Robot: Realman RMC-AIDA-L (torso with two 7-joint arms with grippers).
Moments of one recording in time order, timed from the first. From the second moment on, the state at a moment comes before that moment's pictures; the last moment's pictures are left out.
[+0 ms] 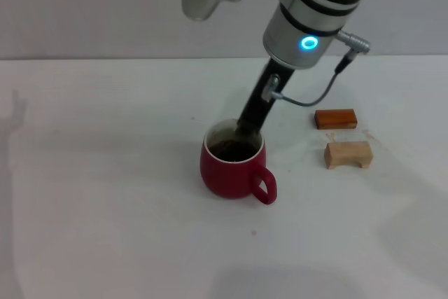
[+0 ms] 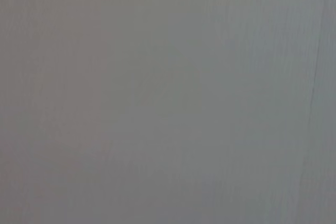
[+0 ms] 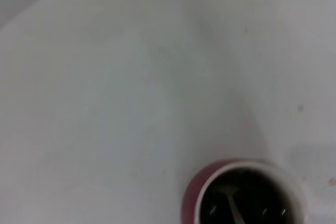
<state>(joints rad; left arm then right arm) -0.42 -2.06 -1.22 -0.26 2.16 1.21 -0.10 1.32 2.07 1.75 0.75 -2.55 1.51 -0.65</state>
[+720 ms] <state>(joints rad) -0.43 -2.06 -1.21 -0.26 2.16 1.21 -0.10 1.32 2.07 1.75 0.74 -2.63 1.50 -0.65</state>
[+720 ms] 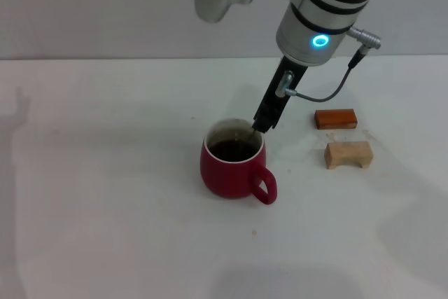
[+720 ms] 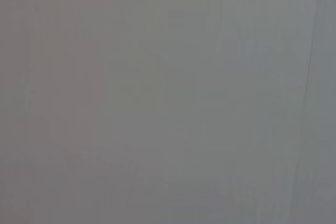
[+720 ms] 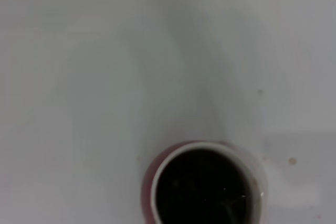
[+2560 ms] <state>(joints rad) -0.44 -2.06 -1.22 -0.26 2.16 1.21 -0.10 1.33 2.08 1.68 0.76 -2.53 1.49 -0.64</state>
